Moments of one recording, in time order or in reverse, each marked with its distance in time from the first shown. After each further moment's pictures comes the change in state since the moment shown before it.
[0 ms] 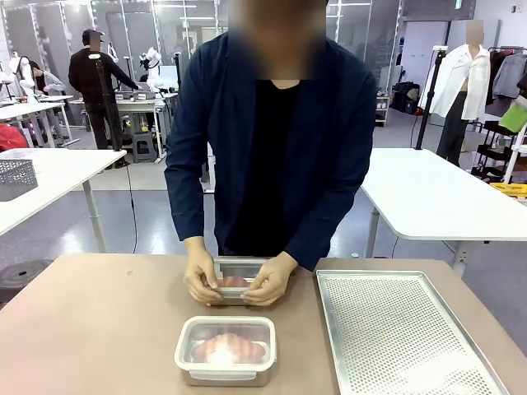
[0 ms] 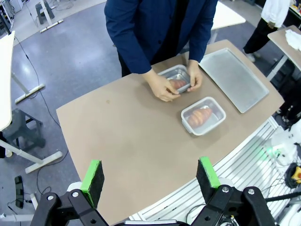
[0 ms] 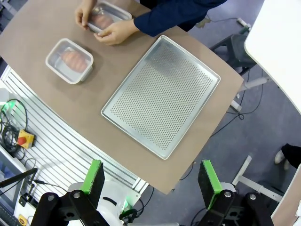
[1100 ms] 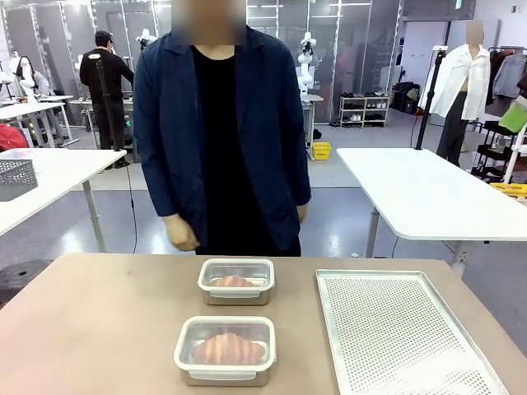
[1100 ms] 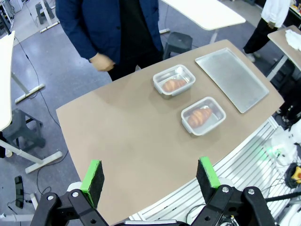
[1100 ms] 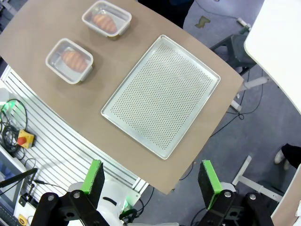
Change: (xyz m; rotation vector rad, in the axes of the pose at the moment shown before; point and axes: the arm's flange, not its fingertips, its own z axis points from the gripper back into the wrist) left arm 0.000 0.000 0.000 0.000 0.000 0.000; right arm 0.000 0.000 0.000 0.000 0.000 0.000
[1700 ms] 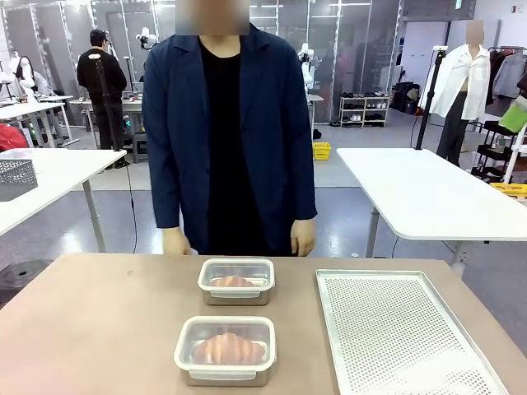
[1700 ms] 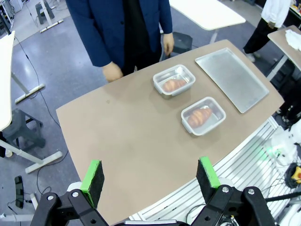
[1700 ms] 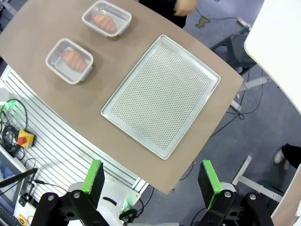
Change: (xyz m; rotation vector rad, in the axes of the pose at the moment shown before) left arm 0.000 0.000 0.000 0.000 0.000 0.000; right arm 0.000 0.000 0.000 0.000 0.000 0.000
